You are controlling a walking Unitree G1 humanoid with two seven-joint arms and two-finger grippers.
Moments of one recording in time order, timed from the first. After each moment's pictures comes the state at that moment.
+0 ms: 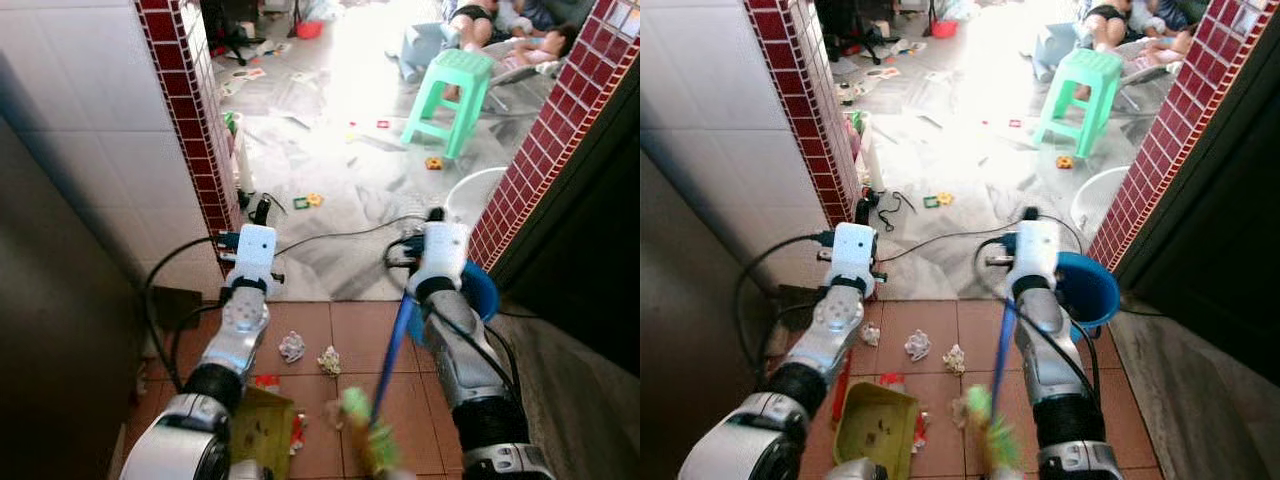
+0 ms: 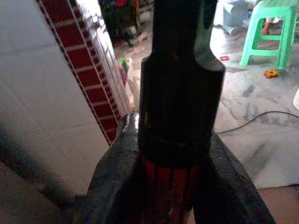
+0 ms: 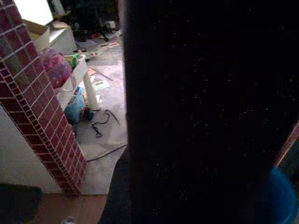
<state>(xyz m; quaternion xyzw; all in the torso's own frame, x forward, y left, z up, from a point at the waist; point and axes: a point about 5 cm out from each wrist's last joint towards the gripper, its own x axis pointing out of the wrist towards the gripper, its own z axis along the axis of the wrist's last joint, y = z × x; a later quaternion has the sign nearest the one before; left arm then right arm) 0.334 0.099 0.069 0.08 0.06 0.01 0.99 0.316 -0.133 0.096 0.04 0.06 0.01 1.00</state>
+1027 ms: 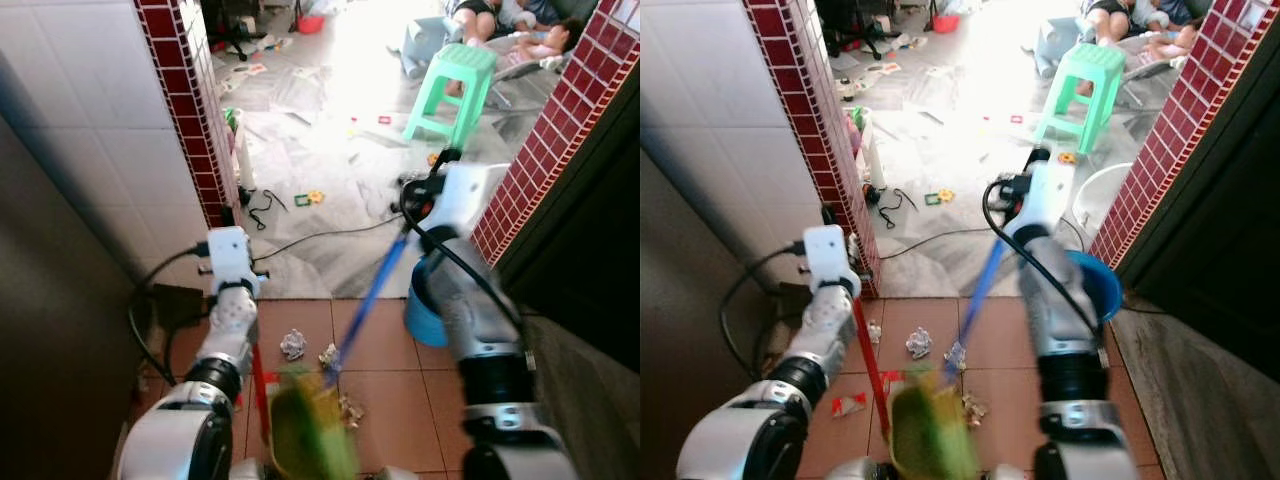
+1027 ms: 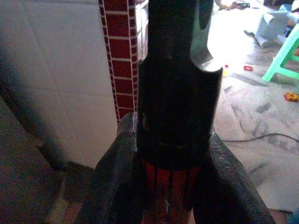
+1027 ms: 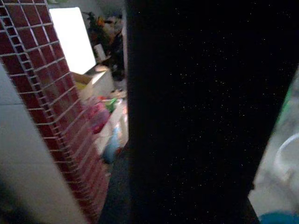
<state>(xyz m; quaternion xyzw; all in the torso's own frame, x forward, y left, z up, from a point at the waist) 0.339 0.124 0.066 -0.01 0.06 0.09 0.99 0.344 -0.137 0.170 0.06 -0.05 0.08 0.99</state>
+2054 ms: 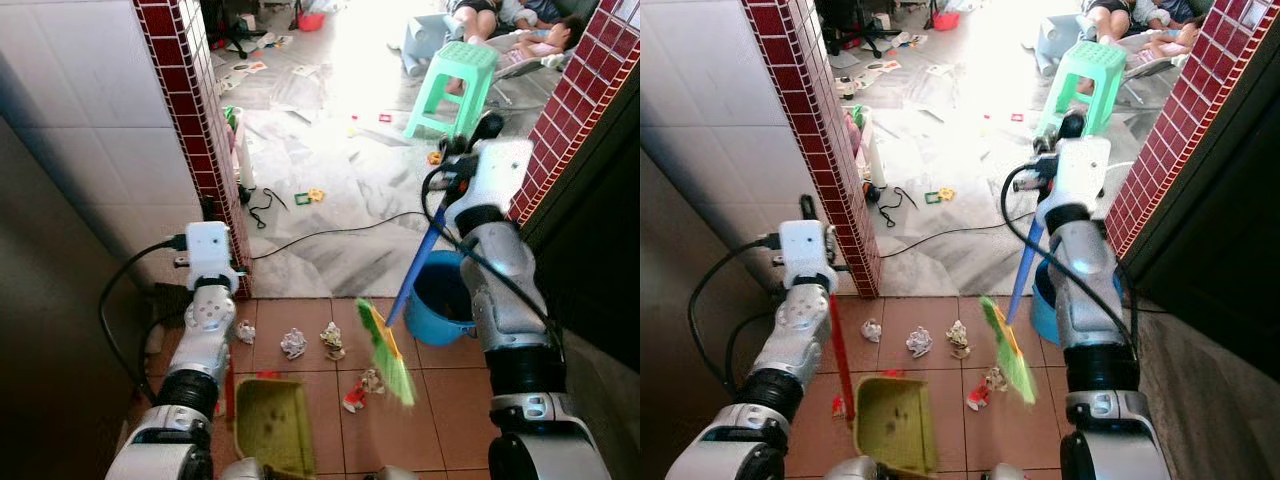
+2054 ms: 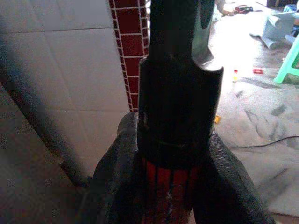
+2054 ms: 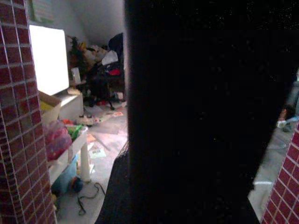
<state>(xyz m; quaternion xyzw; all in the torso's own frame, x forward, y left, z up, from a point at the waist) 0.332 0.141 0.077 0.03 0.04 0.09 0.99 0.344 -0.161 0.185 -0.03 -0.13 0.04 0.99</state>
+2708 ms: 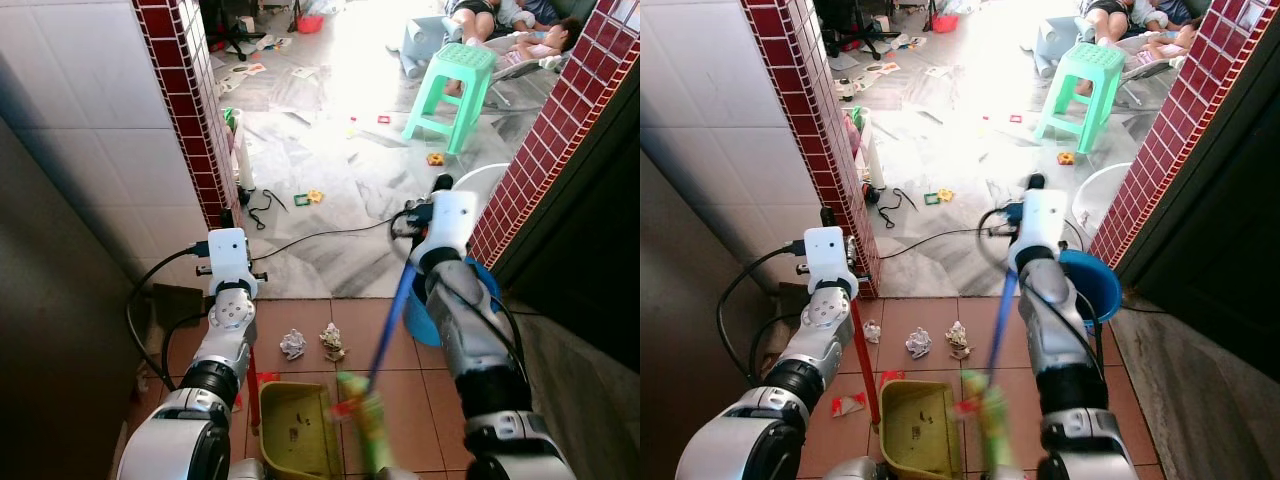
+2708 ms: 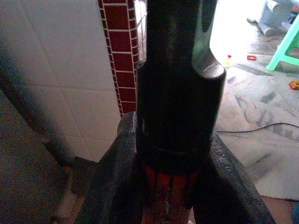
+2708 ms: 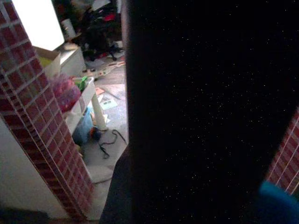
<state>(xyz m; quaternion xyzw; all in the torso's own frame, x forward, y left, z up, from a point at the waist) 0.336 0.122 0.062 0.01 0.08 0.08 0.99 0.340 -0.135 0.131 0.06 0.01 0.02 1.00</state>
